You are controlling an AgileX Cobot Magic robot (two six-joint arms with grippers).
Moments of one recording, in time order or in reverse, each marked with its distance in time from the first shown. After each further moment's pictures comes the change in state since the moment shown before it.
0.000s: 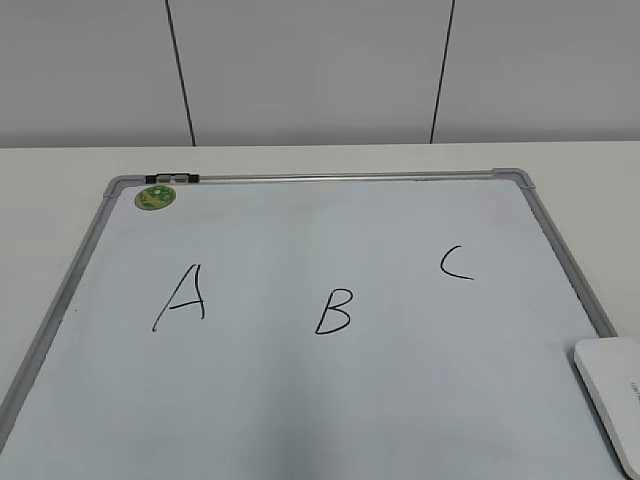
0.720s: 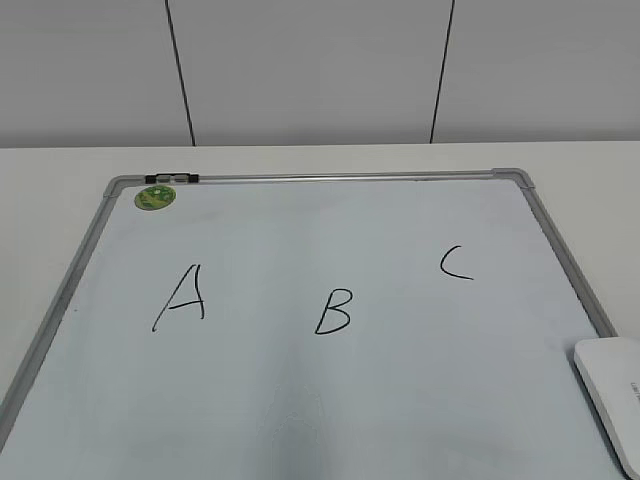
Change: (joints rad) left arm 0.000 0.211 -0.105 -0.083 -0.157 0.000; right arm 0.000 0.000 0.000 0.000 0.000 0.000
